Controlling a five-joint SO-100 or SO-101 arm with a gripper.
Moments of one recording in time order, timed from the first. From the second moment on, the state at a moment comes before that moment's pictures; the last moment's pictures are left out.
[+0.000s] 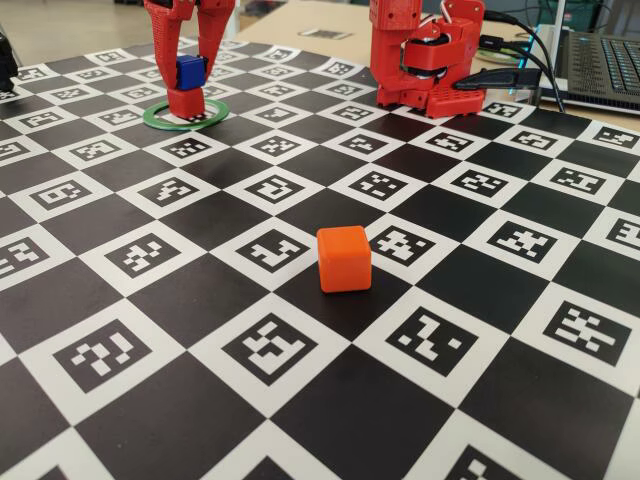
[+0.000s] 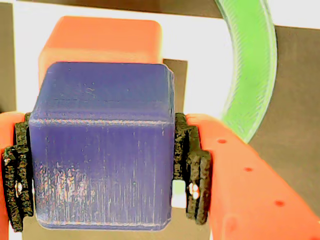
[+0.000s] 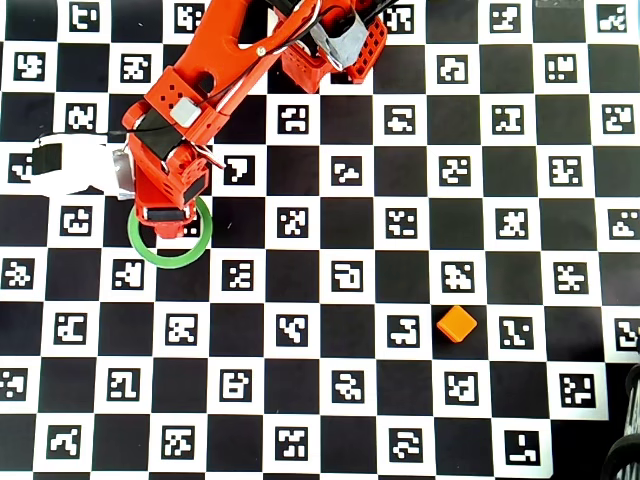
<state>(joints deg) 45.4 86.4 105.2 59.4 -48.6</state>
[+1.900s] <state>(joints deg) -23.4 70.2 67.9 89.0 18.5</state>
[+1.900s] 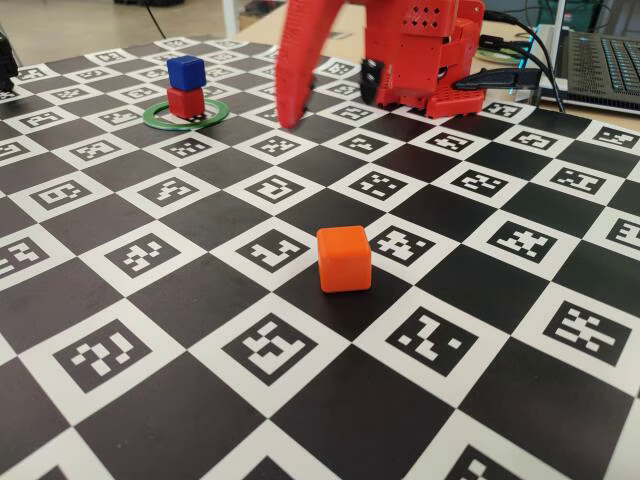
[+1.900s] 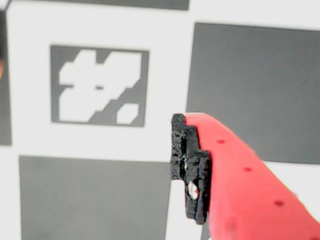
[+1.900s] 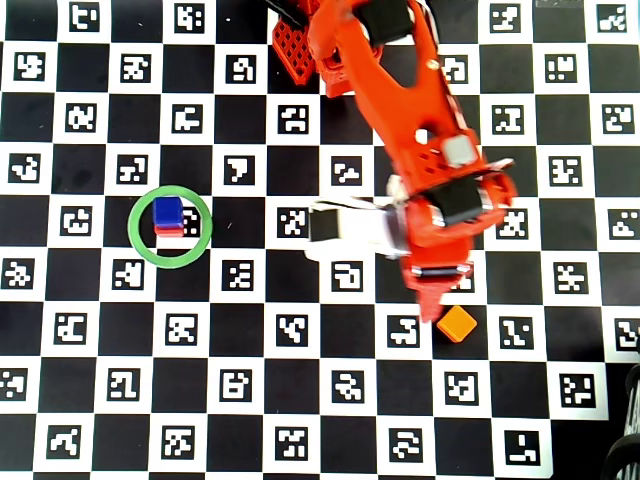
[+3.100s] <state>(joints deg) -23.3 42.8 46.8 83.0 12.5</state>
